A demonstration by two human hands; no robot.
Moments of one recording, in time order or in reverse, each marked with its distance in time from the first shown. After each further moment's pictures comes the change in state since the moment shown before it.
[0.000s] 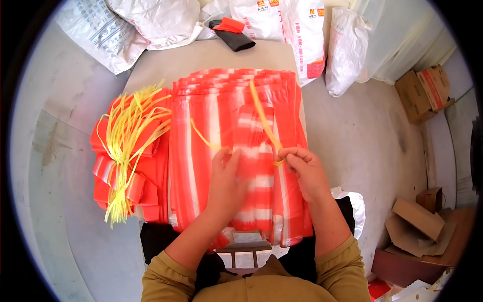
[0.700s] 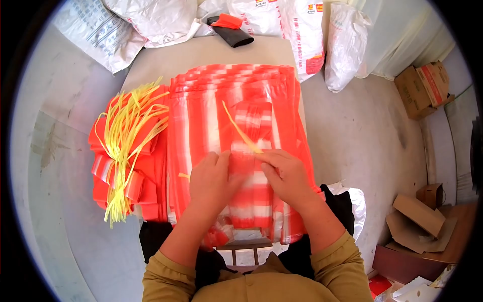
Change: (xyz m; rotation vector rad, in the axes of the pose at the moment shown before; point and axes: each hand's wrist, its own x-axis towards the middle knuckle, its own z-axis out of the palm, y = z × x) left_hand 0.008 0.003 -0.027 0.555 0.021 0.136; right_hand -0.006 0.003 0.040 -0.695 -0.006 -0.495
